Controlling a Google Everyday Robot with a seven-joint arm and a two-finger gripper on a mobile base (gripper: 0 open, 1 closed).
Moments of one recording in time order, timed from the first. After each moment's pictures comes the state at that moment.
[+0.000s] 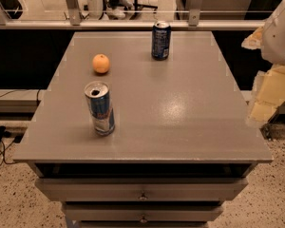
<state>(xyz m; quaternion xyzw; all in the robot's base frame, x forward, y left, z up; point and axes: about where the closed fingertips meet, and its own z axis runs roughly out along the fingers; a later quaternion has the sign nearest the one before) 0.438 -0.216 0.977 -0.60 0.78 -0.04 0.16</state>
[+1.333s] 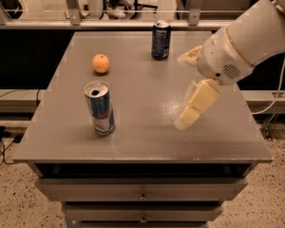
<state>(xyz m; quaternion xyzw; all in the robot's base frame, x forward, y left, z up) 0.470 -0.098 0.932 -0.61 0.72 0.16 0.28</state>
